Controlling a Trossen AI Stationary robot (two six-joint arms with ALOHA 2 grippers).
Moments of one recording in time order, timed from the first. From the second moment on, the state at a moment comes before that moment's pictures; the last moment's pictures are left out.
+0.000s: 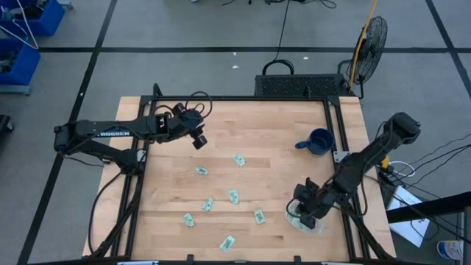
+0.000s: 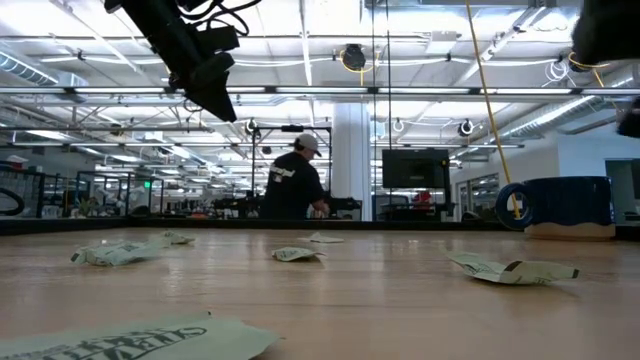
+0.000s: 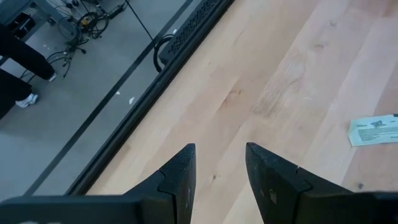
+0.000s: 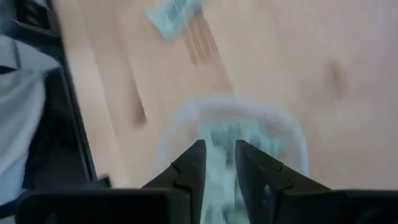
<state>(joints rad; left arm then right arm) 0.20 1.21 0.92 -0.52 -0.46 -0.11 0.72 1.25 0.66 -0.43 0.12 1.13</state>
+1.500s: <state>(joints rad) 0.20 1.21 0.92 -0.49 -0.44 -0.06 -0.17 1.98 0.77 0.66 -0.03 -0.04</state>
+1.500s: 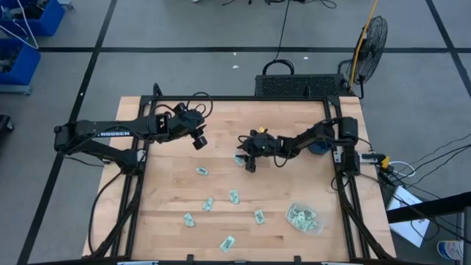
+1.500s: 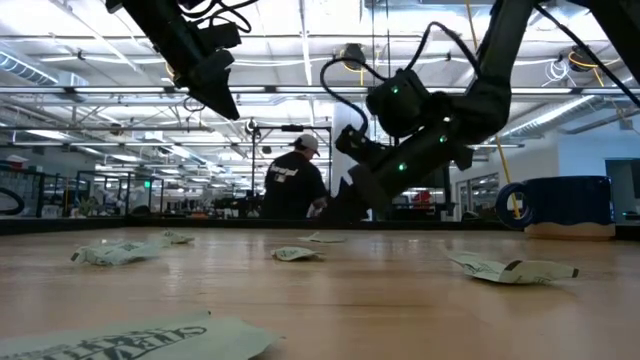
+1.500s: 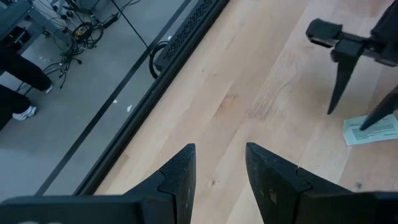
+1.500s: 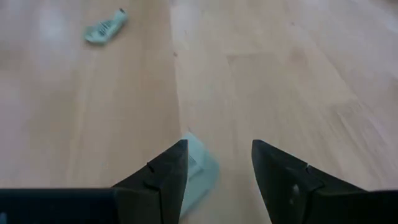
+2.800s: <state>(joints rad) 0.20 1.21 0.92 -0.52 -0.33 -0.10 0.29 1.34 0.78 -0.26 -0.16 0.25</state>
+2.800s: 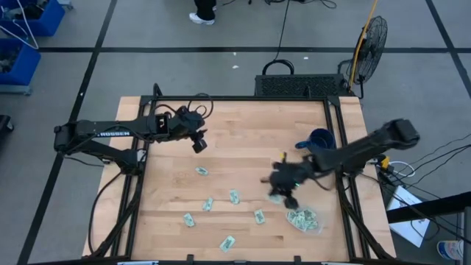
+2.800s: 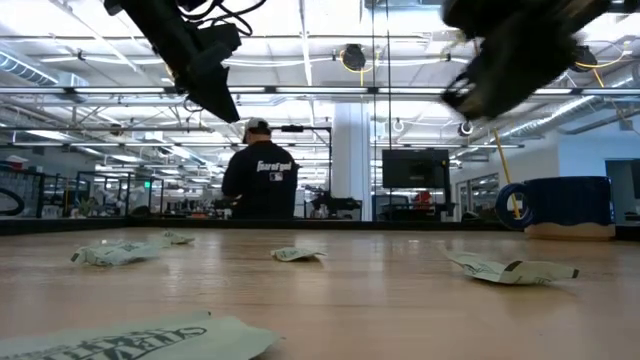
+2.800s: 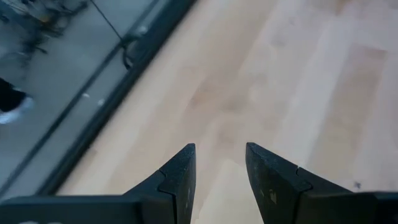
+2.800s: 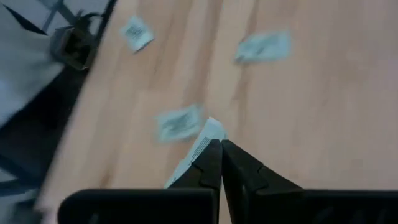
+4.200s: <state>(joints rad) 0.03 1.21 0.61 -0.46 -0.05 -0.39 0.66 1.18 0.47 -0.07 0.06 0.68</state>
